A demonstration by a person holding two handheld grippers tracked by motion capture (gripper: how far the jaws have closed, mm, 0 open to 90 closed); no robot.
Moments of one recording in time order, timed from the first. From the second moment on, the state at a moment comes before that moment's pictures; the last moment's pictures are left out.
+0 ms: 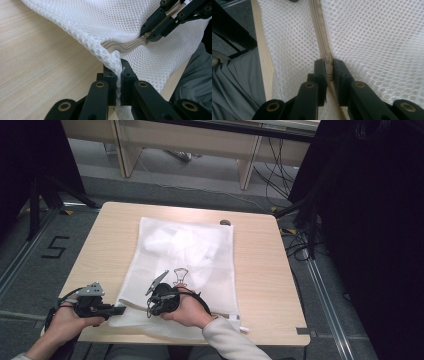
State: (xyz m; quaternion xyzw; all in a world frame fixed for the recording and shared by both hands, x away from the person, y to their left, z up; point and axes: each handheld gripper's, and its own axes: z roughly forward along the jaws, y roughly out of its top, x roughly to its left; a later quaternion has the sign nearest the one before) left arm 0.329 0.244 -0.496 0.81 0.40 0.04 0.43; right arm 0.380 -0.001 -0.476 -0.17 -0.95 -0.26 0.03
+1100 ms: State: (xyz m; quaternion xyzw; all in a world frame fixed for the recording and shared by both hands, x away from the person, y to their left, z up) left arm 0.330 0.246 -0.495 0.81 0.39 0.03 0.43; right arm 0.382 -0.011 -0.473 -0.17 -0.95 -0.25 0.03
